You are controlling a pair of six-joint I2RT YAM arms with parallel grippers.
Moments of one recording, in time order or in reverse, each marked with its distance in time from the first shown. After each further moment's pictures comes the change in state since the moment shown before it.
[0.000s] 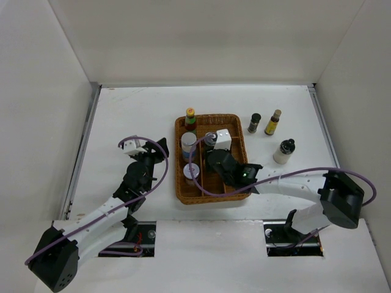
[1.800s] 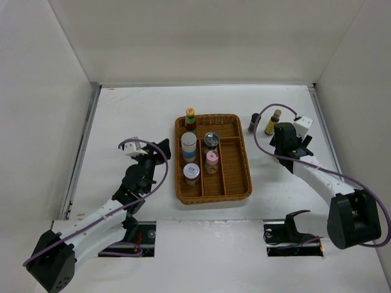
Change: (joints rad) left arm -0.036 -0.051 -0.012 0.004 0.026 -0.008; right arm -0.824 -0.208 -0.145 -0.174 0.055 0.026
